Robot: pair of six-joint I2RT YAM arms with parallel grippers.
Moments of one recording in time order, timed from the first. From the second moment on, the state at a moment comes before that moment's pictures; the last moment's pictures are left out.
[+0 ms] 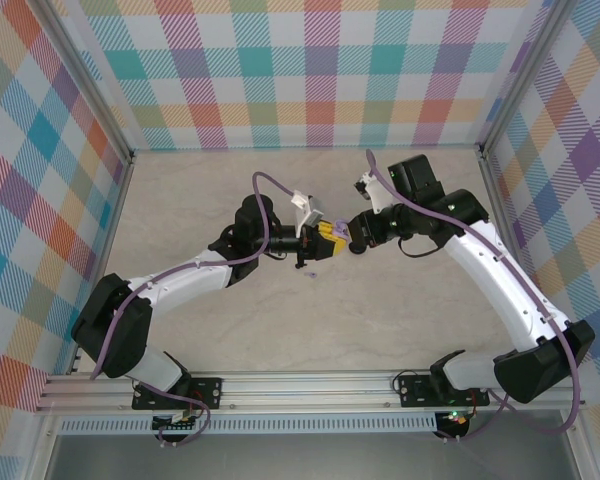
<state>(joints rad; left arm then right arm) -0.69 1.51 0.95 0.41 0.80 -0.16 0.50 1.32 1.46 -1.04 -0.38 0.09</state>
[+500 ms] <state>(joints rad) -0.69 1.51 0.96 0.32 0.82 -0.15 0.50 1.37 1.48 -1.11 -0.40 0.04</state>
